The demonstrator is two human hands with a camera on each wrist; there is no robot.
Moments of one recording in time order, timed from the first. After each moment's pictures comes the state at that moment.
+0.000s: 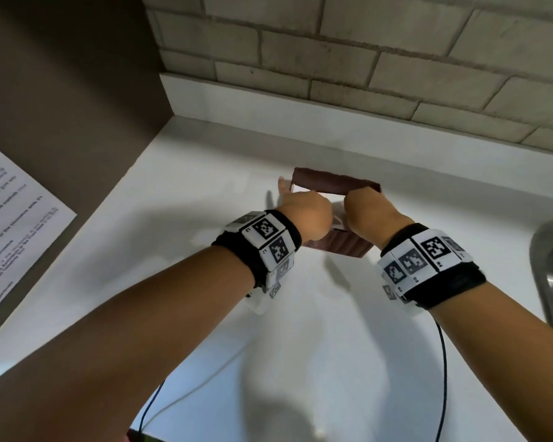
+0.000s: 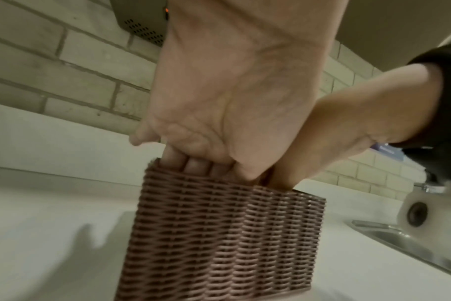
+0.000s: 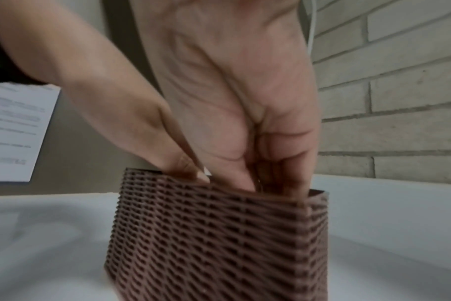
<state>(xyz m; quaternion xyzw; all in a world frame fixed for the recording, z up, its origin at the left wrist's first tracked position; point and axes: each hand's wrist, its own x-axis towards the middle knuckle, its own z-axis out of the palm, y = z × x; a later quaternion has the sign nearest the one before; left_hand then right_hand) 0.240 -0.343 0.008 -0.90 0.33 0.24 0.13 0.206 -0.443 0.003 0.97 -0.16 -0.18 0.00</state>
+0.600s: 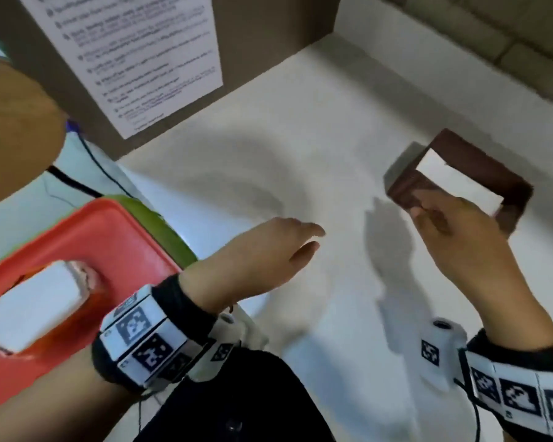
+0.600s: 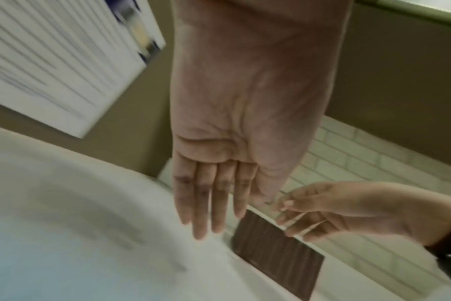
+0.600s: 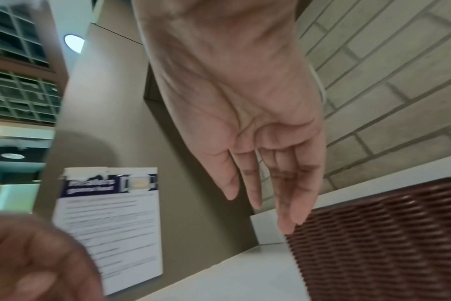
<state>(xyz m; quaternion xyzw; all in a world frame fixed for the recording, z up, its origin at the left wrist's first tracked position) 0.075 -0.133 -0.009 -0.93 0.16 0.19 -0.28 0.107 -0.369 0.024 0.97 -0.01 -0.05 -0.22</state>
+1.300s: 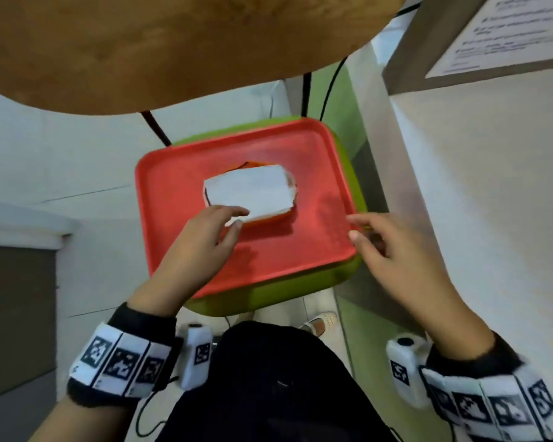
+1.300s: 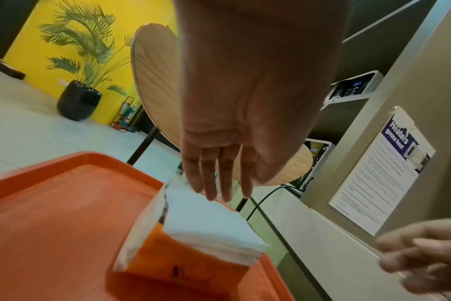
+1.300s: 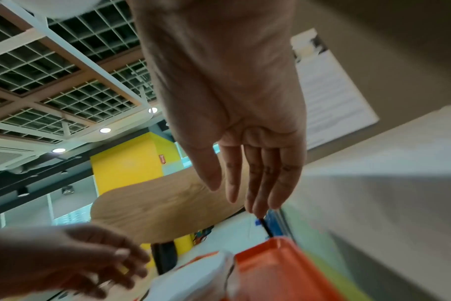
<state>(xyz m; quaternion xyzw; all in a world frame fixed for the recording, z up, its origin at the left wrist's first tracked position) -0.164 0.146 -0.090 -0.89 -0.31 0.04 -0.35 0.005 -0.057 -0.050 0.87 0.32 -0.29 -0.24</state>
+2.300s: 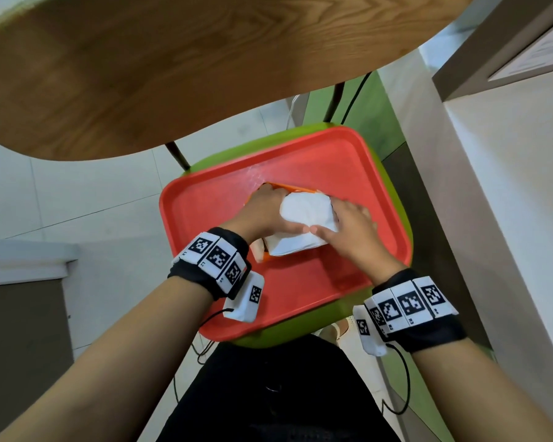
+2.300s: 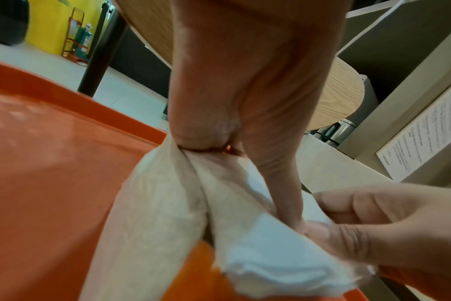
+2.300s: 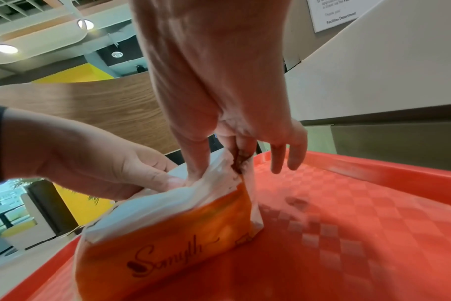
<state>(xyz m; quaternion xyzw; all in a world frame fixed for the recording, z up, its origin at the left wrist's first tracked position) -0.074 0.246 -0.177 -0.89 -0.22 0.26 -0.31 -0.004 0.085 -0.164 0.90 0.23 -0.33 -0.13</state>
